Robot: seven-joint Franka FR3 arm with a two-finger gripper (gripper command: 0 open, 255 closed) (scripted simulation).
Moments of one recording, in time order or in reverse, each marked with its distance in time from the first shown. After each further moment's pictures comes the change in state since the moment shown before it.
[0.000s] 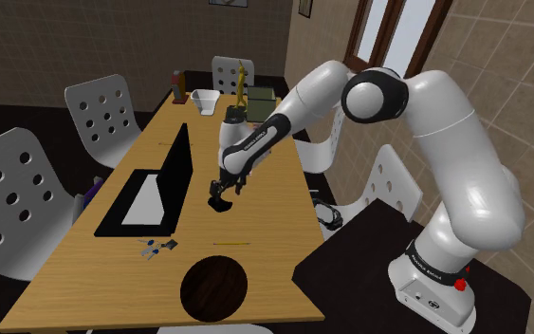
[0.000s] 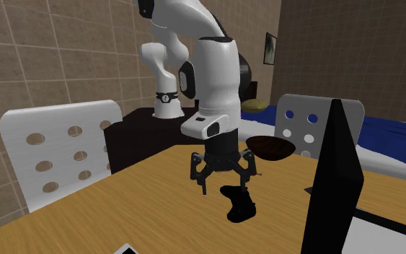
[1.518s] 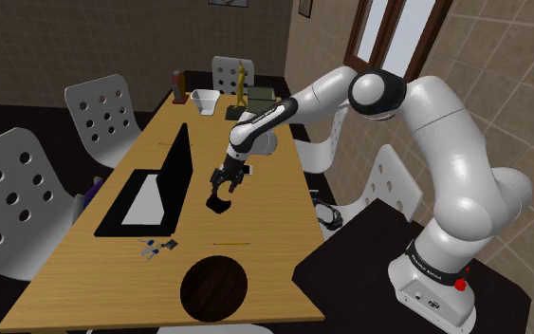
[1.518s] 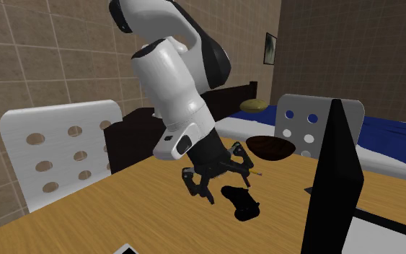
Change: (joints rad) arm -0.367 0.126 0.338 0.092 0.207 -0.043 -0.416
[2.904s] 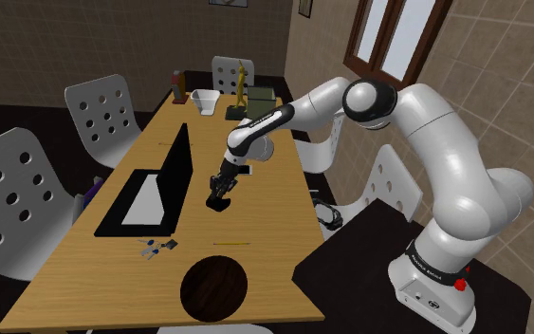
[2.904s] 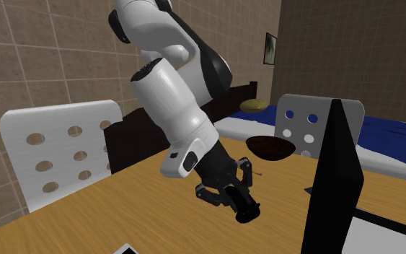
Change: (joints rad) arm -0.019 0.103 0.052 0.076 0.027 0.014 -0.082
